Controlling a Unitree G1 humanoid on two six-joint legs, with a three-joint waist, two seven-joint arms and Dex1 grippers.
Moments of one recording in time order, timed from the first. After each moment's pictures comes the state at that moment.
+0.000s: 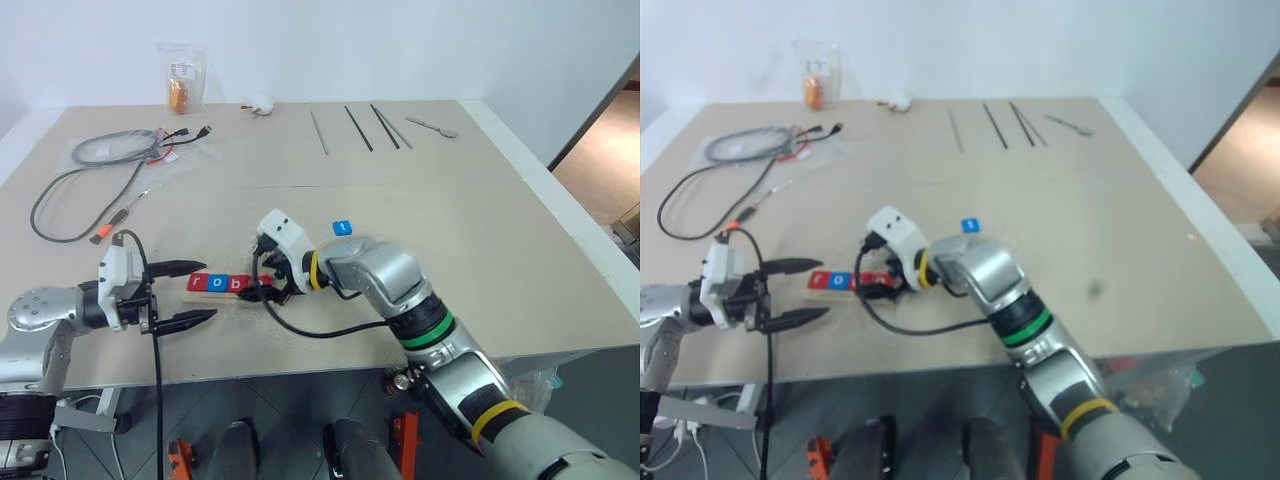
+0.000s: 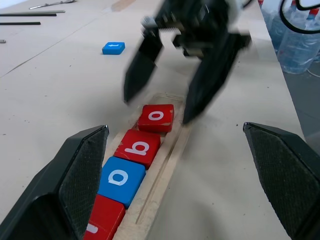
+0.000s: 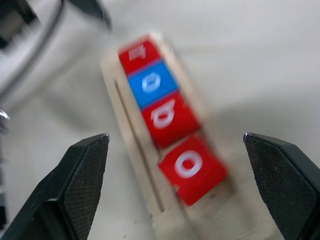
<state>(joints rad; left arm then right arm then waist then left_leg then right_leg) -0.22 0.74 0.19 0.14 -0.52 0.03 -1.38 -0.98 -0.15 0.36 0.11 0.31 1.08 0.69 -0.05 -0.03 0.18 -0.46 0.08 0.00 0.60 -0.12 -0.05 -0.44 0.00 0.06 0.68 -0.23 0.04</state>
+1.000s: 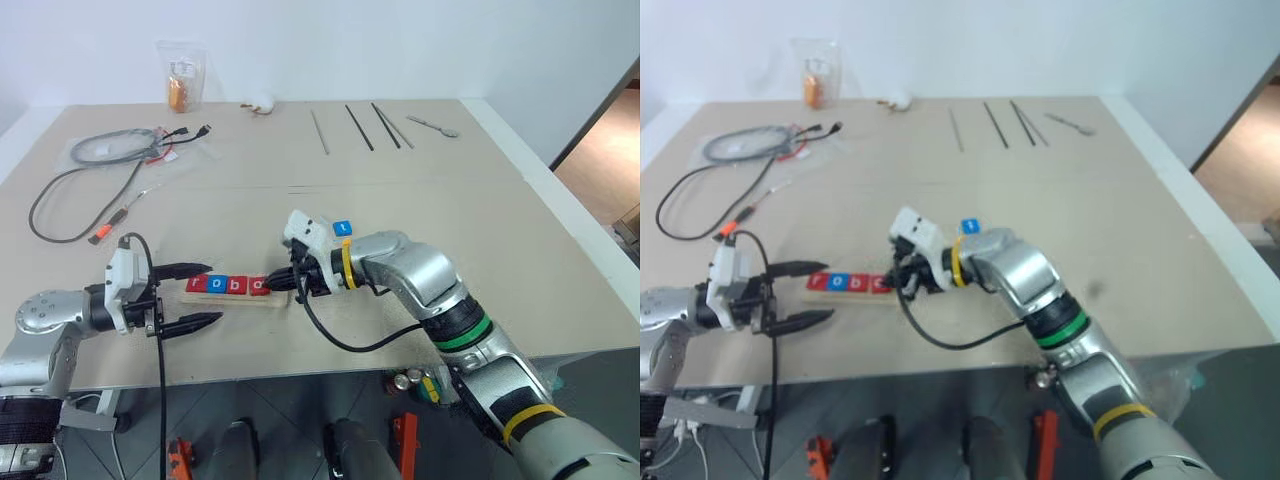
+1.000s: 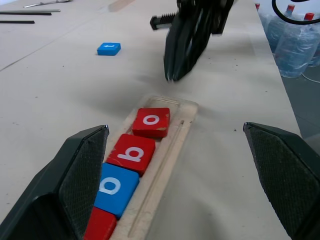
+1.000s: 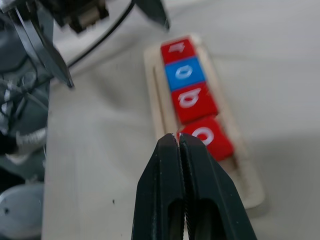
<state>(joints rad) -0.20 0.73 0.19 0.10 -0.52 0.05 -1.36 -0.87 -0.31 0.48 0.03 0.29 0.86 0.93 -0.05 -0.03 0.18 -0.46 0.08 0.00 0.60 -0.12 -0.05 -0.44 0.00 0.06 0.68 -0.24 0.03</state>
